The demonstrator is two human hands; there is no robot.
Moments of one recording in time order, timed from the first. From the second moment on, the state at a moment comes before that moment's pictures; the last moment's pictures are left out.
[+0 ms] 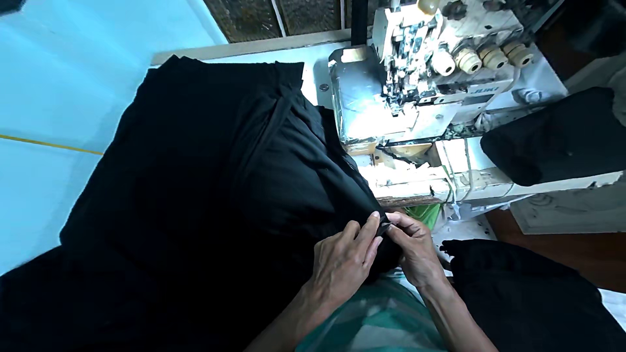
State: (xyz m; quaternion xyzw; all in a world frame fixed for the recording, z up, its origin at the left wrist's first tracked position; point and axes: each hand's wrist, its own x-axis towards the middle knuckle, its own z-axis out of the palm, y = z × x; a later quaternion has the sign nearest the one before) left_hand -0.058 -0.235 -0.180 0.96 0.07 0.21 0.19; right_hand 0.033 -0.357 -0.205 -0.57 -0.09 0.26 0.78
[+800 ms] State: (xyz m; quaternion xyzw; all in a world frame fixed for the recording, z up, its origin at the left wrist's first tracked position) left_hand -0.044 -0.249 -0.201 0.92 0.11 0.24 0.29; right_hand 0.028 -0.356 -0.211 -0.61 -0.10 0.21 0.76
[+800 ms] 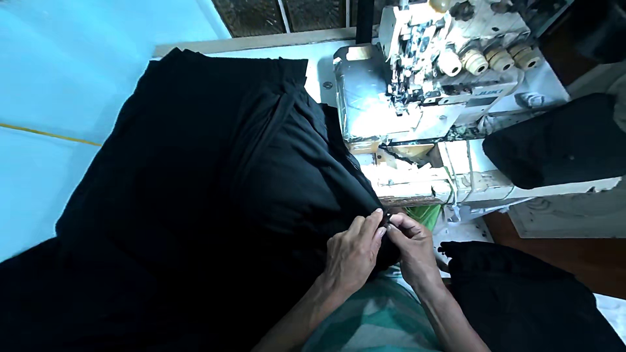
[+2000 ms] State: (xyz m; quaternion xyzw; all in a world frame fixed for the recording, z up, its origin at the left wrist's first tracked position) left_hand 0.002 -0.195 -0.167 0.93 -0.17 0.17 0.27; right_hand 0.047 -0.379 -0.209 -0.70 -0.26 0.13 0.65
